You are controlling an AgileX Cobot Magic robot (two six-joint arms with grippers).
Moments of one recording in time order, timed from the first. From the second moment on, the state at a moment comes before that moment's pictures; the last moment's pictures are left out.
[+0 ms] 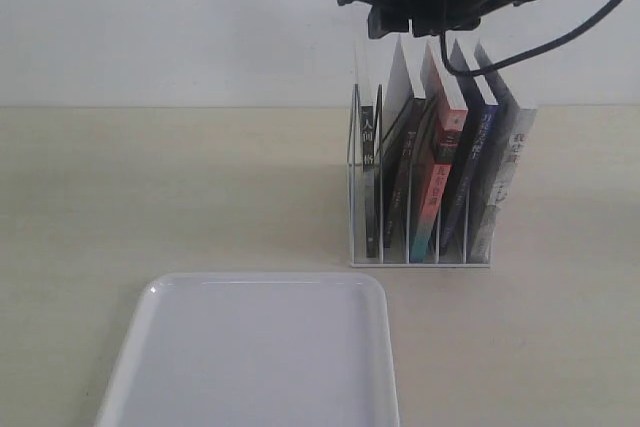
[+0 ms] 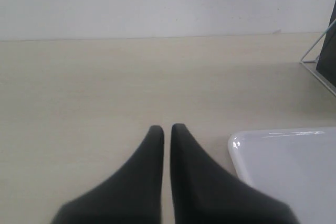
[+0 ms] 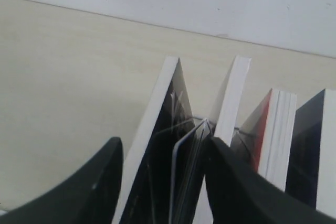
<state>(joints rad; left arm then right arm) -0.09 0.00 0.00 0.00 0.31 -0.02 0.49 1.72 -1.51 -0.03 0.58 0.21</state>
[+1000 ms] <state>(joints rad) -0.09 0.00 0.00 0.00 0.31 -0.02 0.49 1.84 -1.51 -0.15 0.57 0.33</state>
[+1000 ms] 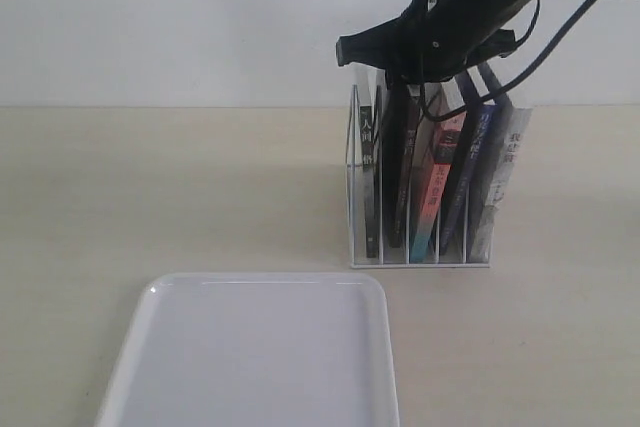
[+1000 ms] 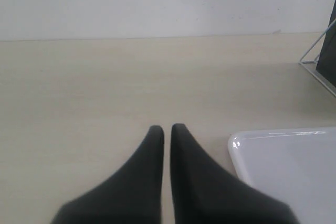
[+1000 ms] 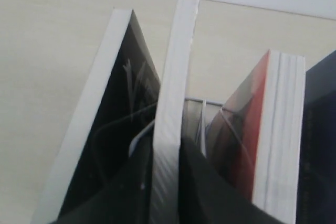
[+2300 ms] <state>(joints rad) -0.09 0.00 0.00 0.00 0.31 -0.02 0.49 1.60 -1.63 -0.19 0.77 0.42</state>
